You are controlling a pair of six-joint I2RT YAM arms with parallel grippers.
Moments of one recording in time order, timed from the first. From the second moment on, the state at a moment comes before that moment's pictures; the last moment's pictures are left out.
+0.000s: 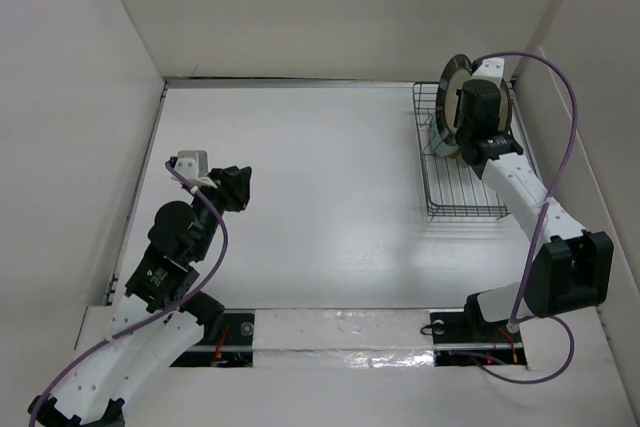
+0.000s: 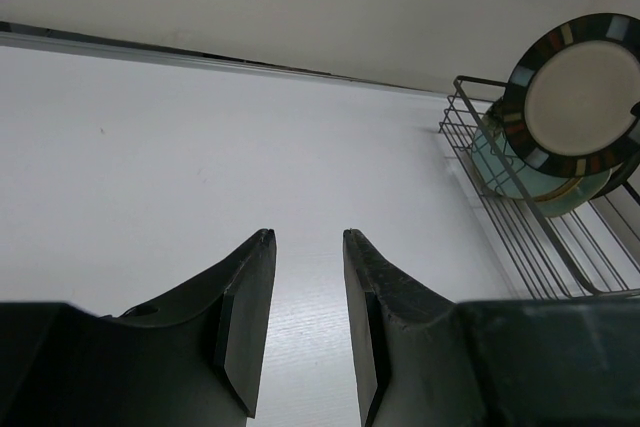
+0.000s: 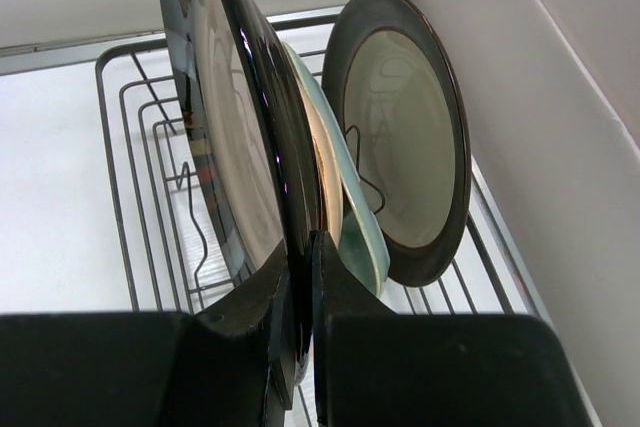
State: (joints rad) left arm -0.55 0.50 0.66 -0.16 -0.28 -0.33; right arm 0.20 1.40 1.21 -0.13 0.57 0.04
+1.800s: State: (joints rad) left arm -0.55 0.52 0.66 -0.16 -0.29 -0.32; right arm 0.45 1.14 1.10 0.10 0.35 0.26
